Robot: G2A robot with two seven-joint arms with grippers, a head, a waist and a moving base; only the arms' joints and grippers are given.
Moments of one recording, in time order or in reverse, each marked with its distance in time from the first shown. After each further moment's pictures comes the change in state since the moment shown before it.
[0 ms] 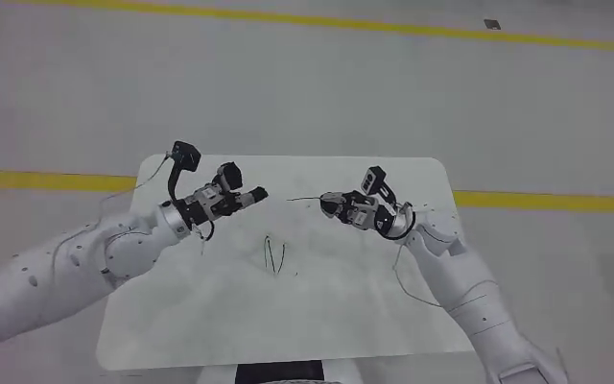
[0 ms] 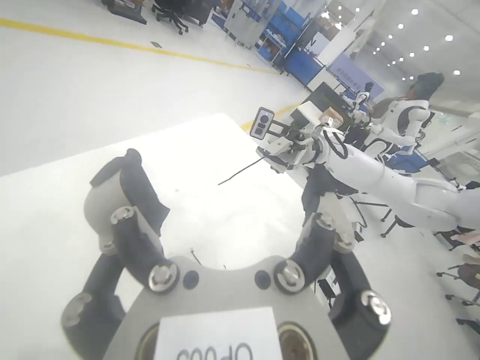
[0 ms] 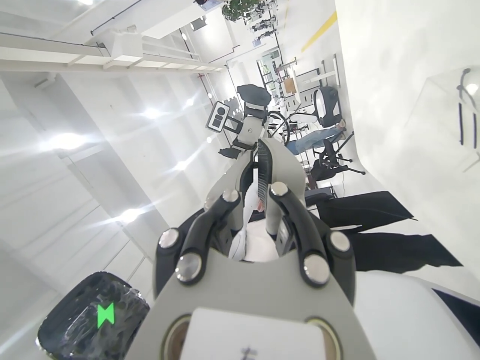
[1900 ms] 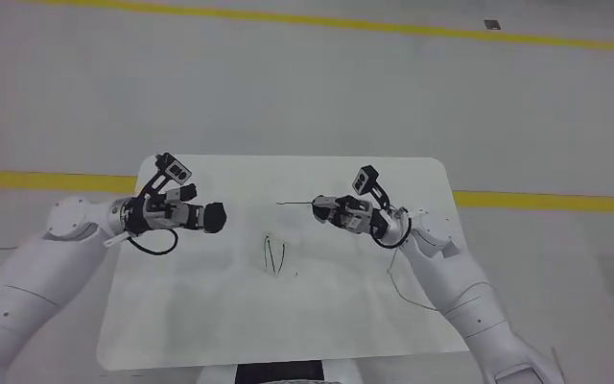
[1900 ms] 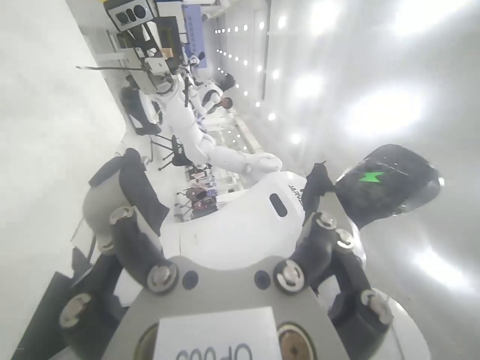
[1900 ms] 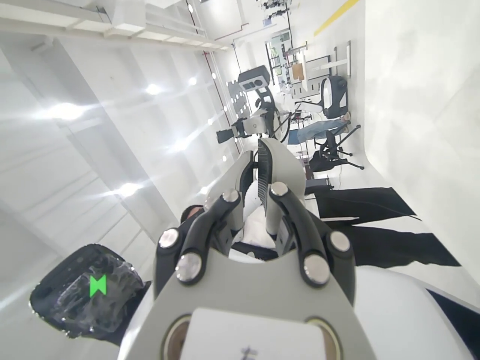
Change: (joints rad) left arm 0.353 -0.247 -0.705 0.384 -1.176 0.000 -1.584; right arm 0.010 -0.020 -0.038 -0.015 -0.014 -0.127 0.072
